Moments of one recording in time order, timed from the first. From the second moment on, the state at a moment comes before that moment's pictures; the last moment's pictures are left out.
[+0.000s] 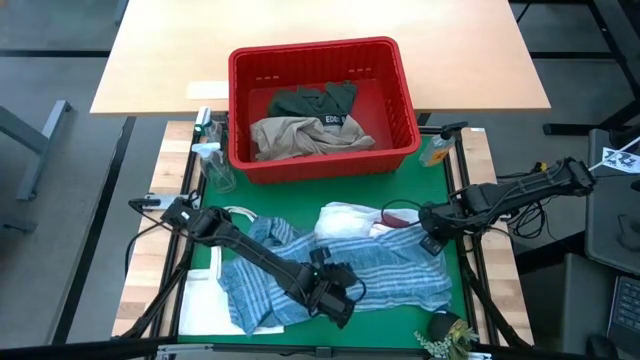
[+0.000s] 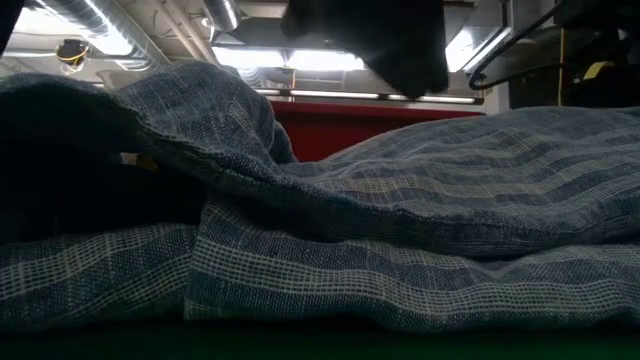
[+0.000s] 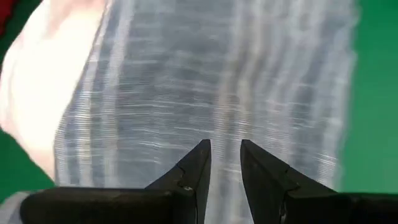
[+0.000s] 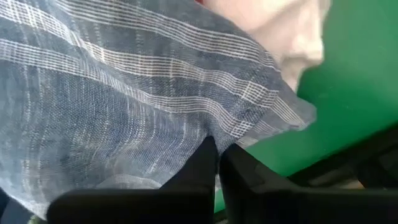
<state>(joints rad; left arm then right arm) -0.47 2.32 2.11 -1.00 -0.53 -0.75 0.27 0.92 0.64 -1.12 -0.22 1.04</state>
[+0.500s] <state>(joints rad) -0.42 2.32 1.87 -1.03 -0.38 -0.78 0.27 0.92 0.64 -1.12 -0.22 1.07</state>
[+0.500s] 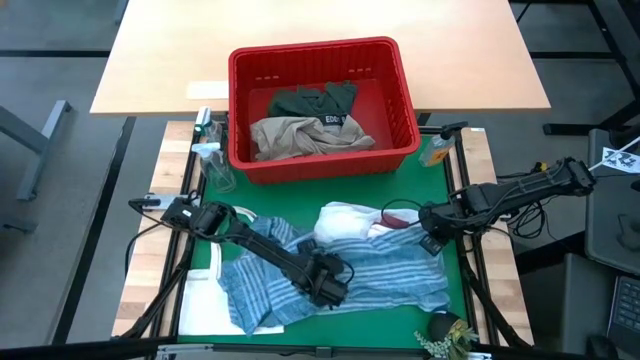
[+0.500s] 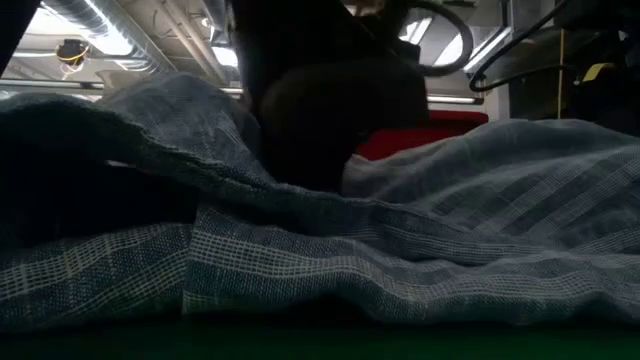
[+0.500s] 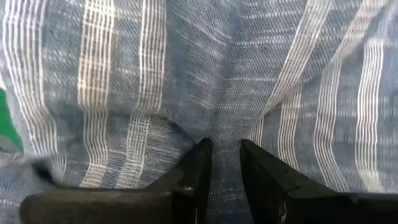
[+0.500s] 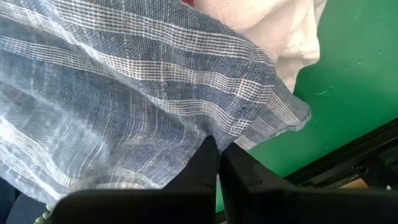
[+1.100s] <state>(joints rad) -0.48 2.32 1.97 -1.14 -0.40 -0.78 0.27 0.92 0.65 -1.13 -0.26 1.07</state>
